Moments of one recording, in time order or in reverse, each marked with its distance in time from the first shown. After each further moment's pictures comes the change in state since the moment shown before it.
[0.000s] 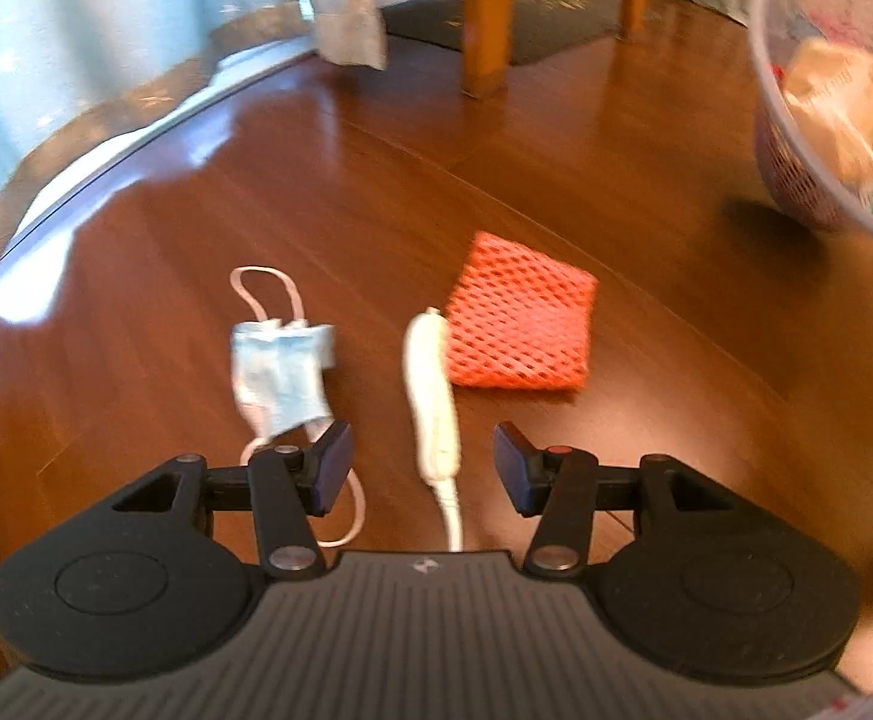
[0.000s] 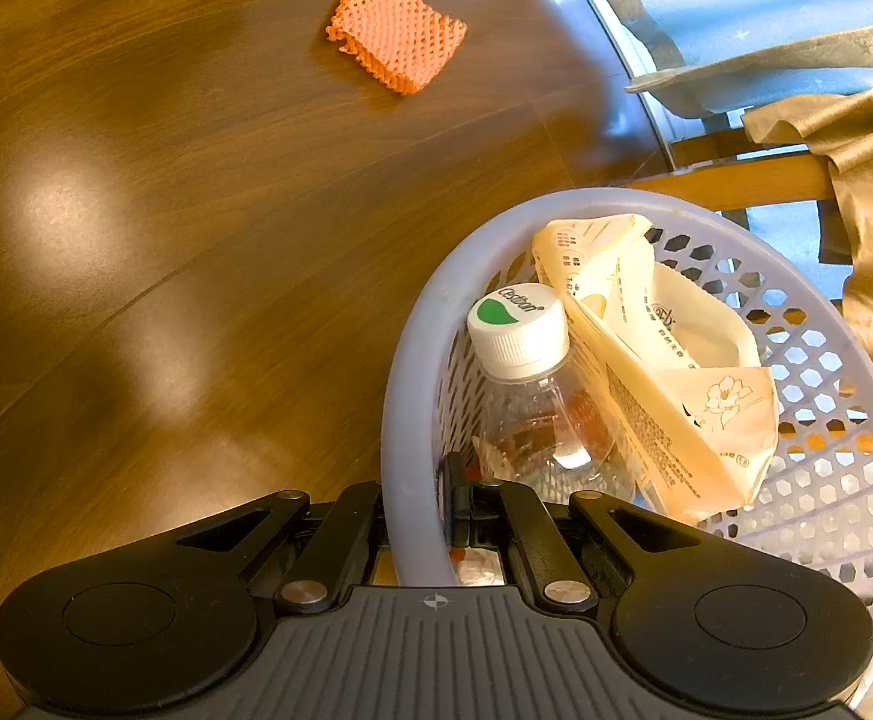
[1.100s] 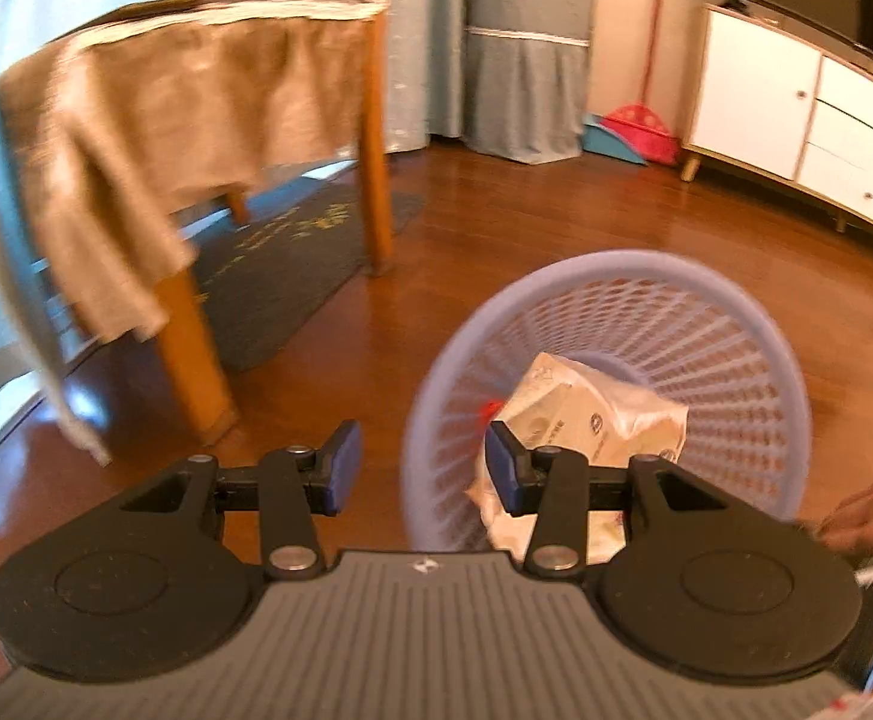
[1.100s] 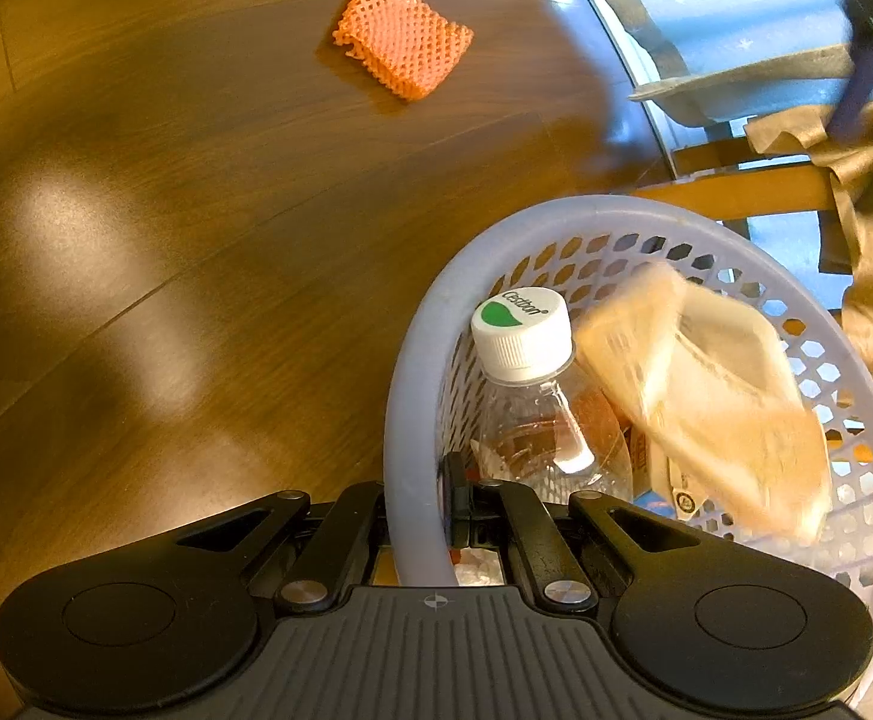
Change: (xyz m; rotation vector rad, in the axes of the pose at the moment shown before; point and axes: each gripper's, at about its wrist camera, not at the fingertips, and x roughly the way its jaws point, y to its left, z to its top) left arm -0.050 -0.143 0.212 0.205 -0.292 -0.284; right arm -0.001 0.000 -0.001 -0.014 -0.007 -0.004
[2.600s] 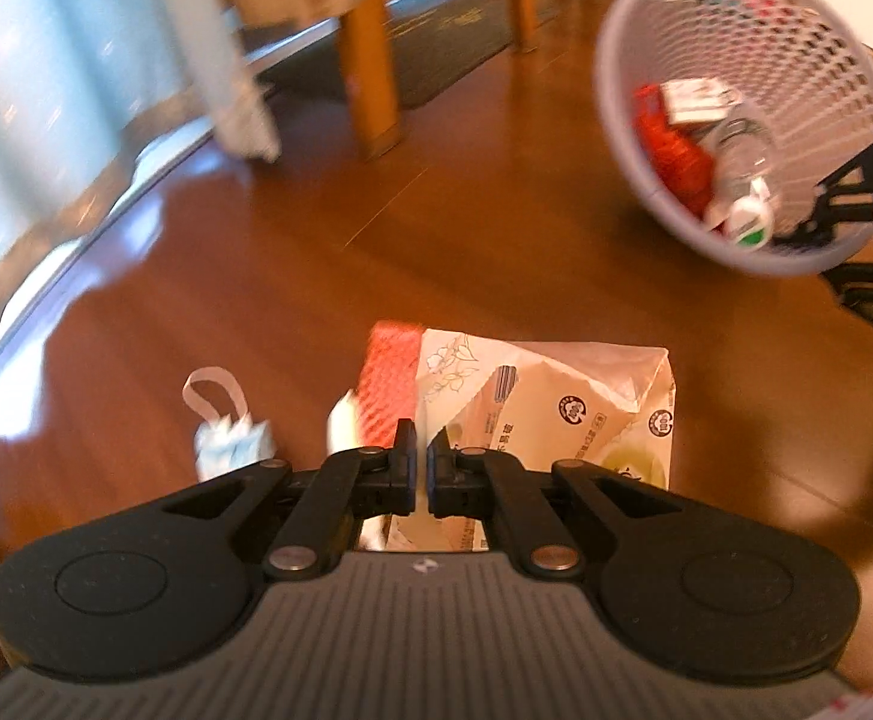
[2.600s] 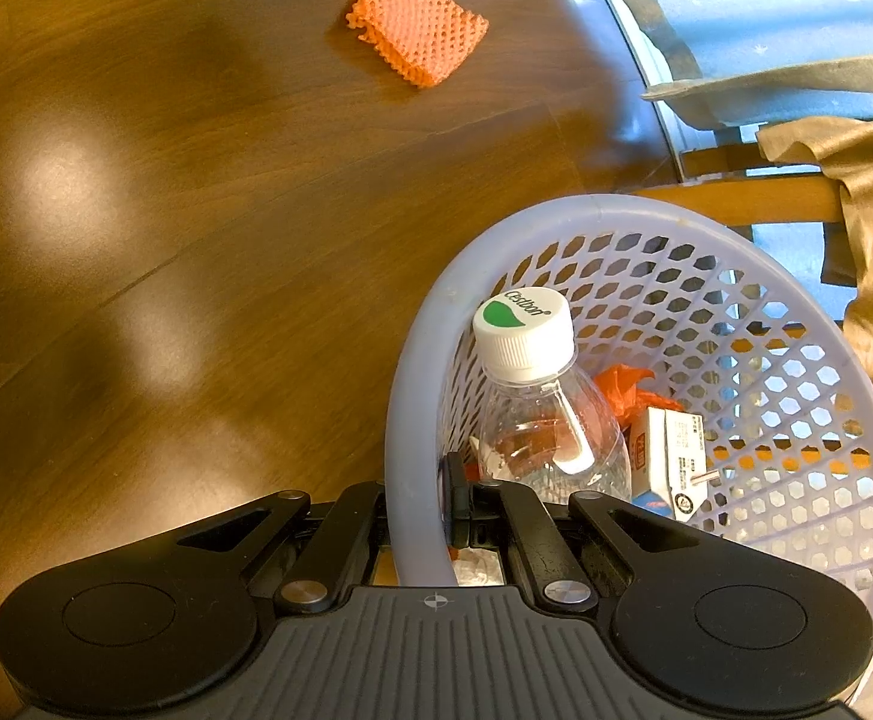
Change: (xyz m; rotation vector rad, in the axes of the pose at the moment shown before) left arm -0.068 0.041 -0.158 -0.048 0.301 0.196; right arm 0.005 0.006 0.003 -0.048 0.026 -0.012
